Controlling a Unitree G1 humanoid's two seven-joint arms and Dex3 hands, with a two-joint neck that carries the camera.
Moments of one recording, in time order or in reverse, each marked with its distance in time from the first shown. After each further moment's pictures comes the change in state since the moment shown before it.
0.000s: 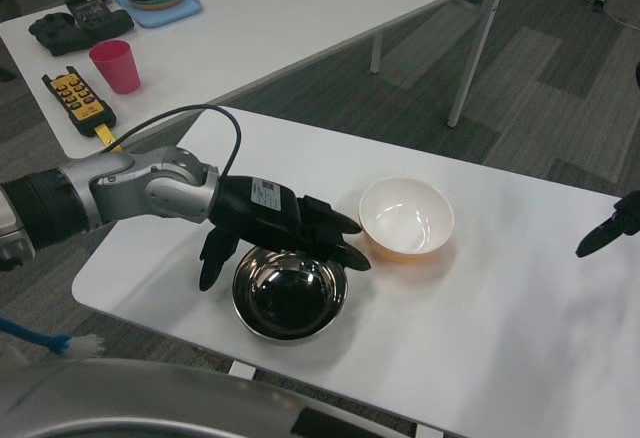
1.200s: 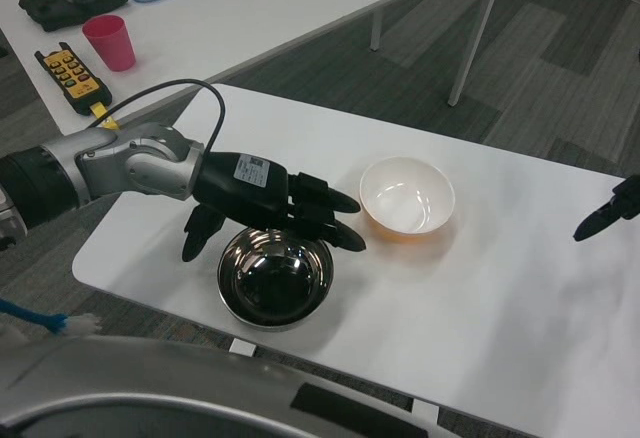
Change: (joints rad) left arm 0.031 0.004 0.057 0.057 -0.022 -0.162 0.026; right arm 0.013 -0.003 0.006 0.006 0.001 -0.018 0.000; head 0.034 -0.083
